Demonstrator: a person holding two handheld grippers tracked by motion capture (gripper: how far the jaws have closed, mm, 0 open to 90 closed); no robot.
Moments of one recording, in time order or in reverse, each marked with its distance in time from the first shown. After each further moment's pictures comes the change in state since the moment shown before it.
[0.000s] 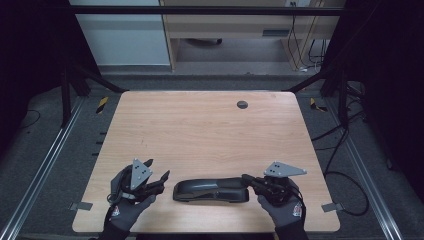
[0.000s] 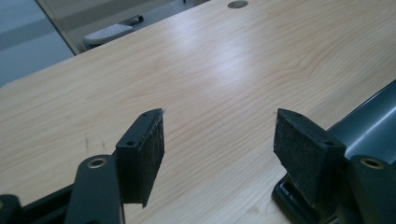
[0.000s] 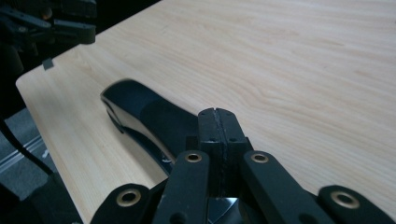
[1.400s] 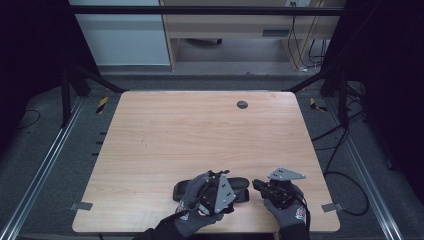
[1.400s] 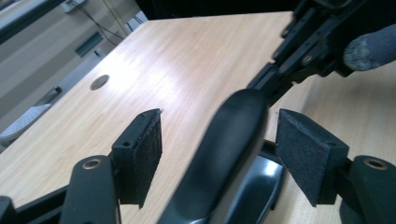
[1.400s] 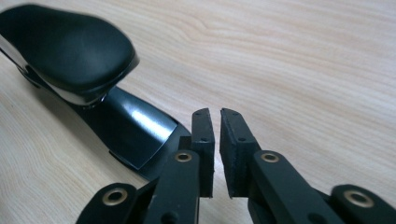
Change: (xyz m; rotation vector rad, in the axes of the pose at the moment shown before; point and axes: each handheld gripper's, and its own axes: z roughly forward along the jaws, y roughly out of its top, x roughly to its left) left arm -0.160 0.074 0.045 -0.086 -0.289 0.381; right arm -0.033 -0.043 0.011 0.109 -0.157 0.059
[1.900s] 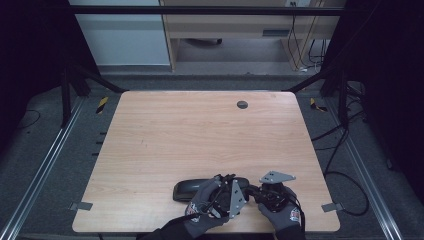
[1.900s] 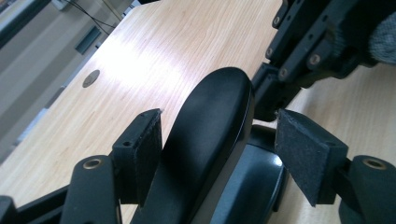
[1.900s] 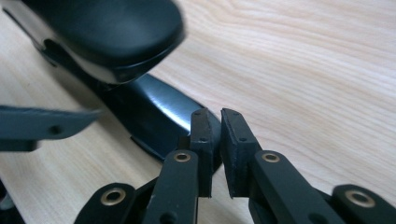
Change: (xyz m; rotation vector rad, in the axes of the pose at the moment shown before) left arm -0.021 -0.004 0.029 0.076 0.010 0.108; right arm 0.014 -0.003 0.011 0.073 0.044 -0.033
